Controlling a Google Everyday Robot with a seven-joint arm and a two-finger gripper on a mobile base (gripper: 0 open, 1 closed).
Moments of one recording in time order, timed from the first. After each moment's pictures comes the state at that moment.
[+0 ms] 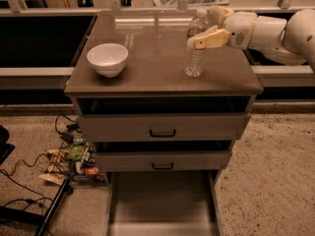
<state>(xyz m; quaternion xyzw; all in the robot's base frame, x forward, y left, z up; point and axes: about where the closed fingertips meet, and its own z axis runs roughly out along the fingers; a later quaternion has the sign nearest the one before) 0.719 -0.130 0.966 -0.40 0.60 0.33 0.61</state>
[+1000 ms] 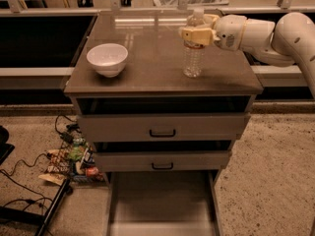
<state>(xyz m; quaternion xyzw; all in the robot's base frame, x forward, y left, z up) 0.724 -0.106 0.958 -0.40 0.59 0.35 0.61</state>
